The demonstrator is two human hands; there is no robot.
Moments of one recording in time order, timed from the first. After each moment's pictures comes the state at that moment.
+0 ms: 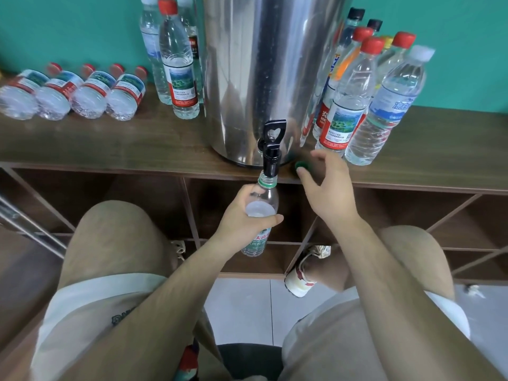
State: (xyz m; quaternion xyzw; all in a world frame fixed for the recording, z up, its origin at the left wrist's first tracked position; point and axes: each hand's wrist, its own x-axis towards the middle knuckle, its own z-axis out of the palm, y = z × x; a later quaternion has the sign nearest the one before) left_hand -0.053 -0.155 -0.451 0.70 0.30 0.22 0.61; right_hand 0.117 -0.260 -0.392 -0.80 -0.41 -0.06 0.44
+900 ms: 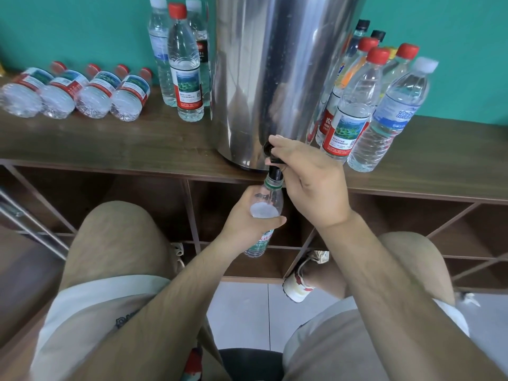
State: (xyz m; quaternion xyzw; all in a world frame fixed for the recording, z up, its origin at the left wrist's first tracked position) left_hand -0.046 -0.154 -0.449 0.69 0.31 0.23 0.61; right_hand 0.071 -0.242 -0.348 -0.57 -0.65 -0.29 0.41
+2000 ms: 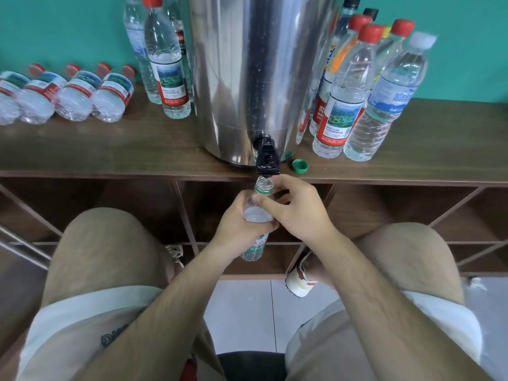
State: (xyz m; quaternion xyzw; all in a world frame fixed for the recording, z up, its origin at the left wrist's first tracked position) left_hand -0.047 -0.155 -0.462 0.68 0.33 0.19 0.62; right_hand 0.075 -0.248 -0.415 -0.73 -0.49 0.09 0.47
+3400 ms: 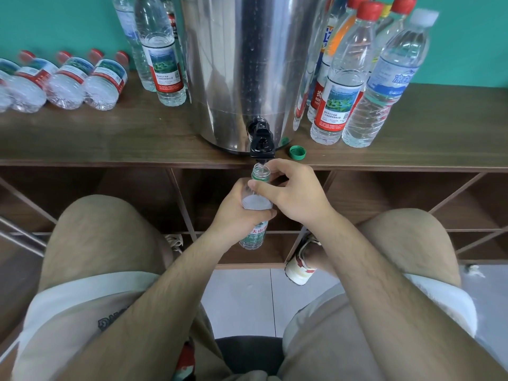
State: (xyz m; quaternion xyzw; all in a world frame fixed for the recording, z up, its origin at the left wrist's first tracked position) left_hand -0.041 -0.154 -0.464 0.71 0.33 0.17 0.59; right_hand 0.079 -0.245 -0.406 -0.72 -0.51 0.11 0.46
